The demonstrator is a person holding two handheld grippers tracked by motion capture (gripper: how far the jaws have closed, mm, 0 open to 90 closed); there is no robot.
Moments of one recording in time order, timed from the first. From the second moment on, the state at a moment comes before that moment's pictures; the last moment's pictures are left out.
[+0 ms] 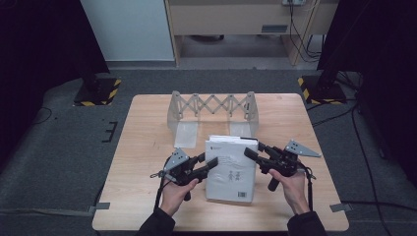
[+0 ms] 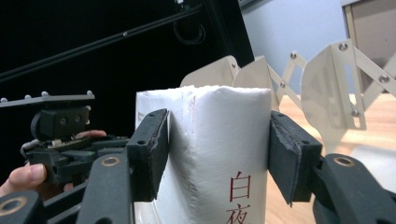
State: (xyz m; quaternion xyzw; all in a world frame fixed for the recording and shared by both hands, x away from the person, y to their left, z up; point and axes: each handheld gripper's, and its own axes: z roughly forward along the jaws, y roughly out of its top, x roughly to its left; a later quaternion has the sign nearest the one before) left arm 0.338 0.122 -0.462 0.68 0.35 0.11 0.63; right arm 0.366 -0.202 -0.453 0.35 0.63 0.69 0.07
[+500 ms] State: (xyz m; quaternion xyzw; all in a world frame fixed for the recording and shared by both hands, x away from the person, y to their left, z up) left arm 0.324 0.126 -0.471 0.69 0.34 0.09 0.63; right arm 0.351 -0.209 -0.448 0.32 0.65 0.68 0.08
